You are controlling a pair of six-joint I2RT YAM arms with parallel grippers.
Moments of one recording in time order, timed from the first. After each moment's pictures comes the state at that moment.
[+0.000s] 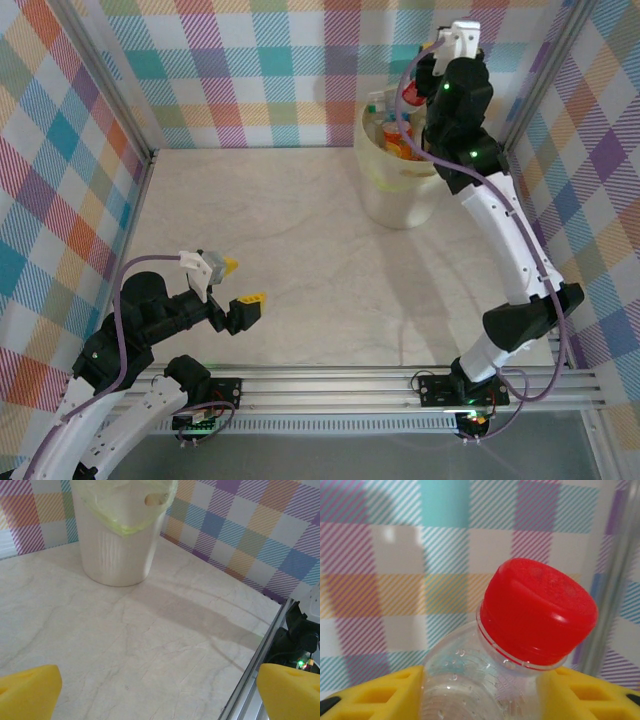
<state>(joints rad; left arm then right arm) -0.58 0.42 0.84 -0.69 0.31 -0.11 0.40 1.63 2.01 -0.21 0.61 -0.14</state>
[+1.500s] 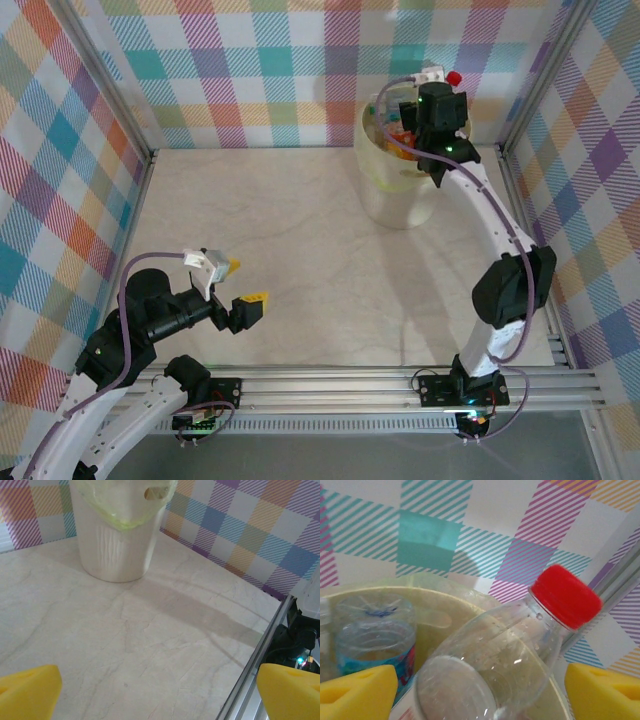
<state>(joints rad) -0.58 0.45 0.84 -0.69 0.31 -0.11 0.31 1.74 1.79 -0.29 0.51 -0.20</state>
